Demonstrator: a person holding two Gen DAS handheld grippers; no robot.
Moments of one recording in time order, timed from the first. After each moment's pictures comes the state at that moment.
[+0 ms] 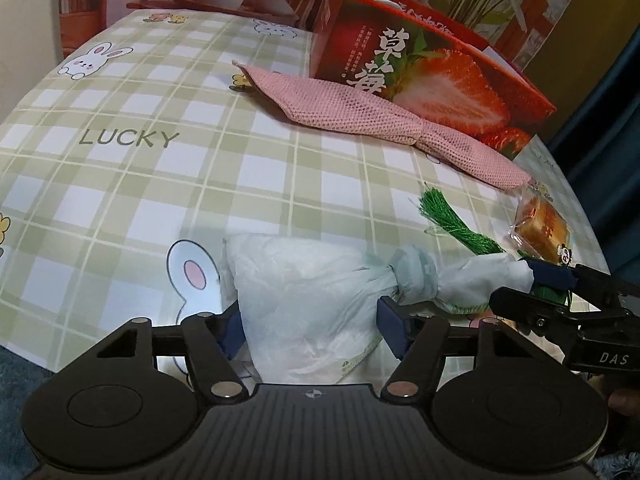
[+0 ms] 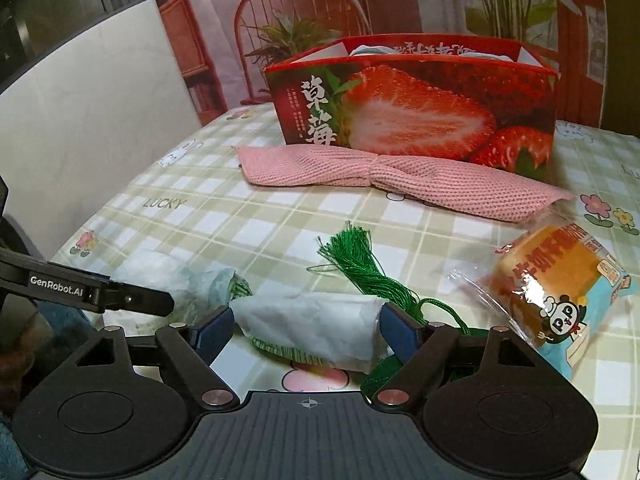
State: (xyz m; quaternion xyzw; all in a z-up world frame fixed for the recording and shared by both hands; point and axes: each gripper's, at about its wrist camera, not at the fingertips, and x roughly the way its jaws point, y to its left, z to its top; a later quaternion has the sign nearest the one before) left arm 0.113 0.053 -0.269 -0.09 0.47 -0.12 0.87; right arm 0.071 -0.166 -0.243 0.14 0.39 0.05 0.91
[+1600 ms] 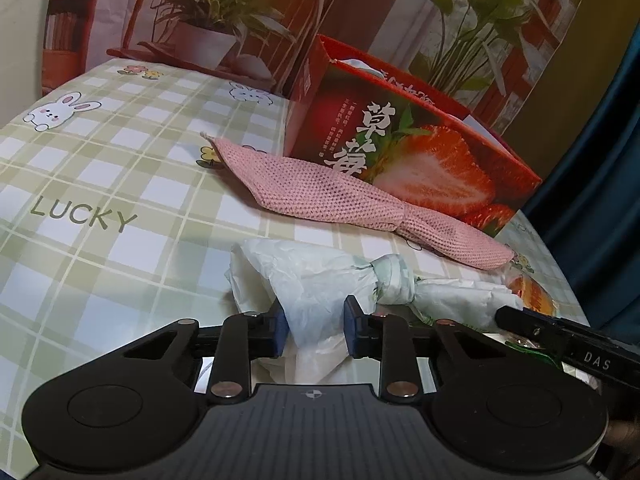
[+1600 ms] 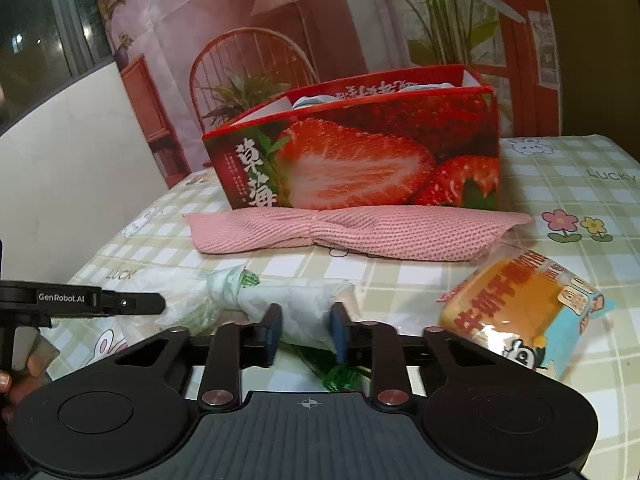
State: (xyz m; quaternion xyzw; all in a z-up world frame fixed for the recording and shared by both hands) left arm 0.152 0.051 -0.270 -0.13 0.37 -0.15 0.91; right arm 0.077 -0.207 -0.250 0.19 0.31 -0.01 0.93
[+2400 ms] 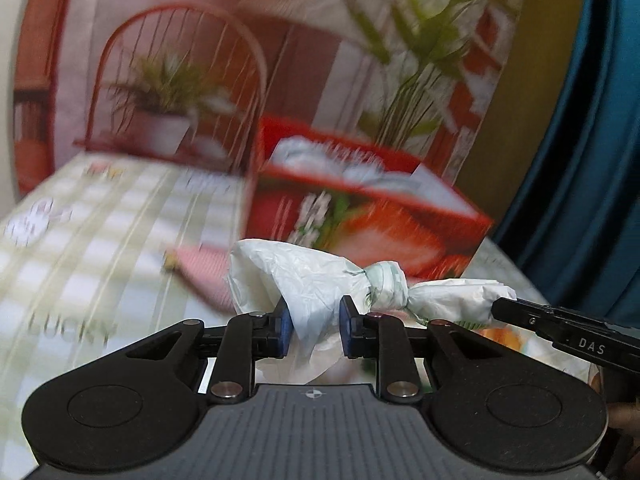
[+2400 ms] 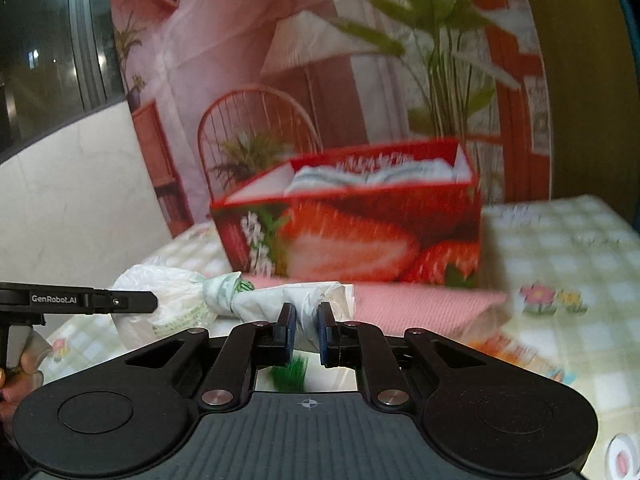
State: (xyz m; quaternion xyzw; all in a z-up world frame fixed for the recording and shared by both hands) left arm 0.152 0.036 -0.205 -0.07 0.27 -0.19 0.94; right arm 0.064 -0.222 -0.208 0.16 0.23 -0.02 0.96
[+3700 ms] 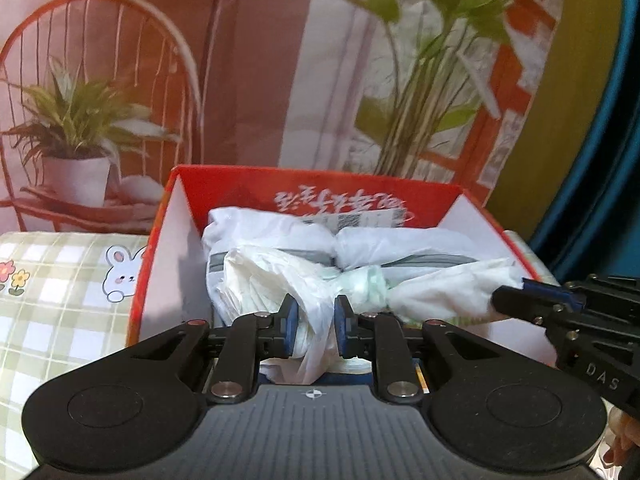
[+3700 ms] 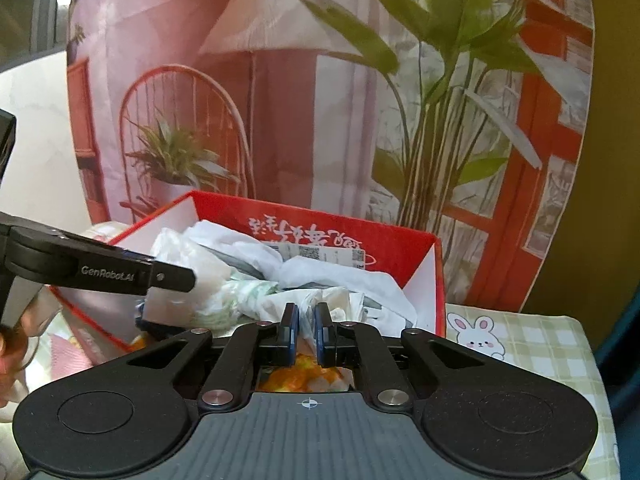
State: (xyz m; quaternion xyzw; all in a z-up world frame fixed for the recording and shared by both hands) left arm 0.387 -0.067 -0.188 -0.01 0.35 -0.20 0.92; right arm 0.259 -0.310 -0.176 0.05 0.30 -0.09 0.95
